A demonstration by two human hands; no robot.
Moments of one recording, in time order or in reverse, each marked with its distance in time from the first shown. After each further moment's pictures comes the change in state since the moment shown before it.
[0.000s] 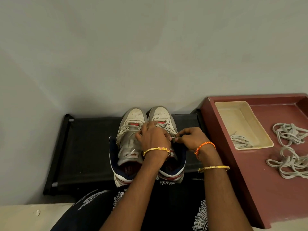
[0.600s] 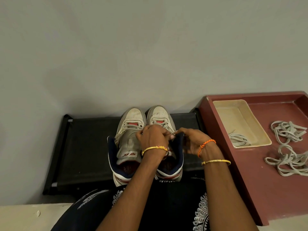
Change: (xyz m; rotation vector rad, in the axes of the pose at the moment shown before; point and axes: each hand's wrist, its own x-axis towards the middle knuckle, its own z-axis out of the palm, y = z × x) left_hand 0.001 0.002 0.001 -0.135 0.017 0.029; right_hand 0.006 0.002 -0.003 0.561 -0.181 0.340
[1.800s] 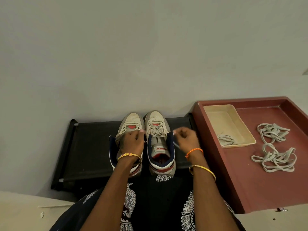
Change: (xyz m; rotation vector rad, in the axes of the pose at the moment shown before) left_hand -0.014 -0.050 -0.015 -0.443 0.032 -0.169; right_hand -0.015 0.021 -0.007 -0.323 0.234 -0.679
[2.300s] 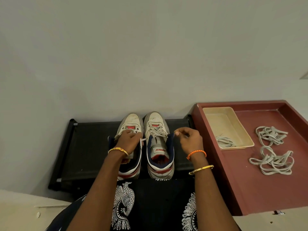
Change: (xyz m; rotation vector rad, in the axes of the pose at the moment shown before) left_hand 0.006 0.007 -0.026 0.009 -0.218 -0.111; right_hand -0.007 -0.001 -0.007 -0.082 0.100 -0.017
